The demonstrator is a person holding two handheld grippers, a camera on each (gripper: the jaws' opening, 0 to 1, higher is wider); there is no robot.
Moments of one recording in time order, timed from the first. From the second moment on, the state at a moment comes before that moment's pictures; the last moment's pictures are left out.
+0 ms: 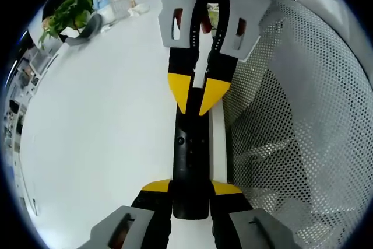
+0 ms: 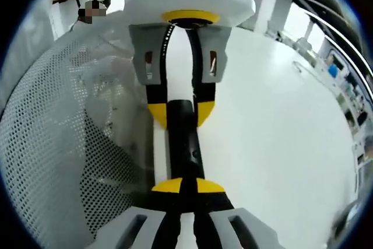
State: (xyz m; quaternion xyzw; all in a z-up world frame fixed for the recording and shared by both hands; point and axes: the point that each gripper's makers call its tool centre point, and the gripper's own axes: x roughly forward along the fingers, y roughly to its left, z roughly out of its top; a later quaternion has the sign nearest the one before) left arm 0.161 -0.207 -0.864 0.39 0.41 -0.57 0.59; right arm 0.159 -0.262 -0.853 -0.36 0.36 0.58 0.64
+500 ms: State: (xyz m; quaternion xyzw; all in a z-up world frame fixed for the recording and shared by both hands) left arm 0.160 -0.207 -0.864 0.39 0.41 -0.57 0.59; right arm 0.157 -0.266 -0.848 -0.30 0.32 0.59 0.68
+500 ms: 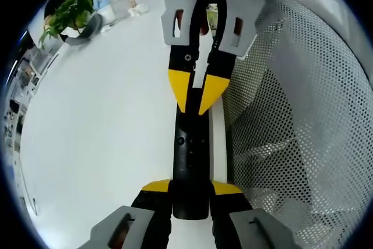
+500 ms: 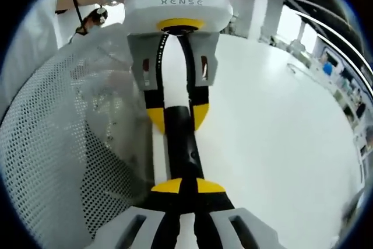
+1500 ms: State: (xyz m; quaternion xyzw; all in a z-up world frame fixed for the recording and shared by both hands) left arm 0.161 -0.208 -0.864 0.39 0.42 -0.57 0.59; right arm 0.159 -0.269 -0.850 -0.36 0.30 0.59 0.66
